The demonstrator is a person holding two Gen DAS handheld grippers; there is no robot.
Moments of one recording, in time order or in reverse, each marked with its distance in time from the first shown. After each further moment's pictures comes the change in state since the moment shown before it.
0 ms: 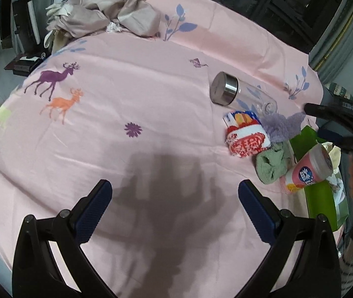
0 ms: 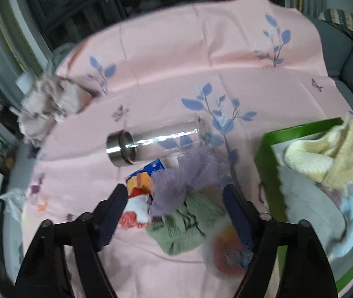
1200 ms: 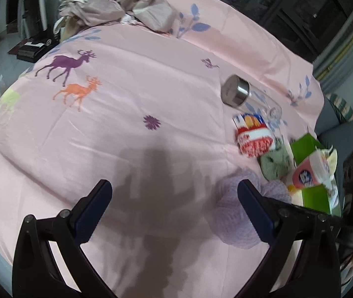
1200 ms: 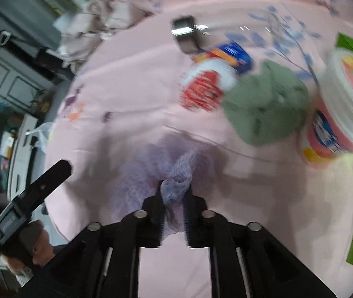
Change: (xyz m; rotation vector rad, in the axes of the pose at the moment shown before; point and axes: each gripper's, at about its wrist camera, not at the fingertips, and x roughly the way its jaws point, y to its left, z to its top) left arm -0.007 0.025 -0.004 -0.055 0.029 -0.023; right arm 0.025 0.042 -0.115 -0.124 0.301 0.251
